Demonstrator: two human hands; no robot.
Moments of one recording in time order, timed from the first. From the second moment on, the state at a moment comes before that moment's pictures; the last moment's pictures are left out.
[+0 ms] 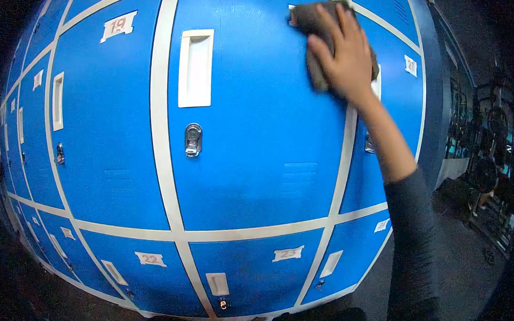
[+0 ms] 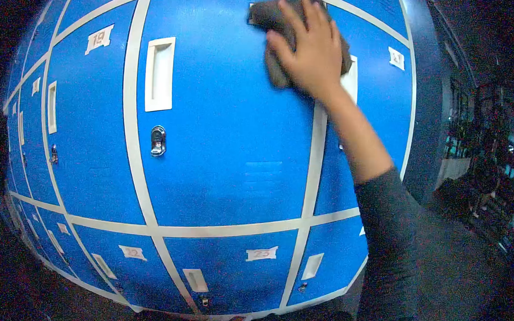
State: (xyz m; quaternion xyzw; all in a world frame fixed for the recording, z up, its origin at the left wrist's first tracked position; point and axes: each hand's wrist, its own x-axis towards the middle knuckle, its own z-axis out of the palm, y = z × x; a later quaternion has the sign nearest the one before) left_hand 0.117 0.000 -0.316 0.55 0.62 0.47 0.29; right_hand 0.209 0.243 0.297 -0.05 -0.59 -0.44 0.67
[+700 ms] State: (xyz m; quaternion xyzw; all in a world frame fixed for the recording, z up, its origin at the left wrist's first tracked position) left_hand 0.122 -0.007 -0.289 0.45 0.66 0.47 0.39; right_hand 0.187 0.202 0.260 0.13 -0.73 -0.46 0.49
